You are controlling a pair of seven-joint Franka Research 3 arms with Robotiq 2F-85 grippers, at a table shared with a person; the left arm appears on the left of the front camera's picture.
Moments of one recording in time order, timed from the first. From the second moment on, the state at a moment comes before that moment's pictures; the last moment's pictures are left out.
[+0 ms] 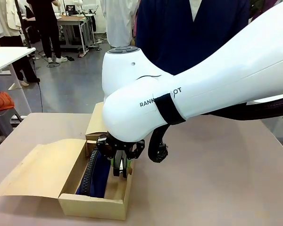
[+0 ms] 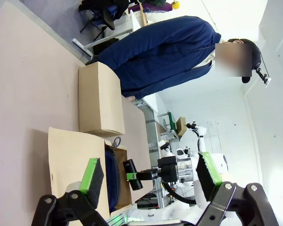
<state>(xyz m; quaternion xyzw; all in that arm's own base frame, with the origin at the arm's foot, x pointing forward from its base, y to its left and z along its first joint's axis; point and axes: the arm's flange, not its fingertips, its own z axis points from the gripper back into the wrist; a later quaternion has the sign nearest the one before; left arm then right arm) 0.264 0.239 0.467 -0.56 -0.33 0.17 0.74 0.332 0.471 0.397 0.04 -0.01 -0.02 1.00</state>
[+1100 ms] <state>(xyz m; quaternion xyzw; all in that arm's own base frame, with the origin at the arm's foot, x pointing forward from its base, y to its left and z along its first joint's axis) 0.264 0.239 0.467 -0.56 -0.33 0.16 0.74 0.336 0.467 0.412 0.09 0.01 0.04 1.00</state>
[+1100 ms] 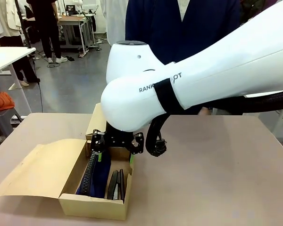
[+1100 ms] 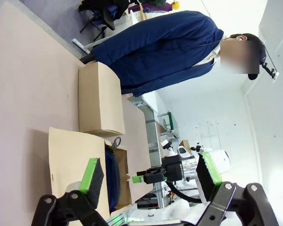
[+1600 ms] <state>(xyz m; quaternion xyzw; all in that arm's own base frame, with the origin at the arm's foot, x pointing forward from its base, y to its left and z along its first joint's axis) 0.264 0.239 0.467 -0.56 -0.33 0.17 0.74 0.347 0.289 0.437 0.26 0.07 0.05 0.96</state>
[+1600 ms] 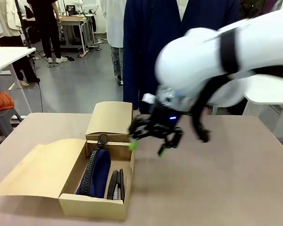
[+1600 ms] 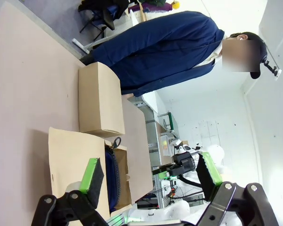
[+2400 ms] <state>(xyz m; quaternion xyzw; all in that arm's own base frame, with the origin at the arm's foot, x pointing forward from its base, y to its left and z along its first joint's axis) 0.264 0.239 0.467 -0.56 -0.33 0.16 0.74 0.351 0.064 0.421 0.41 0.03 -0.16 0.89</state>
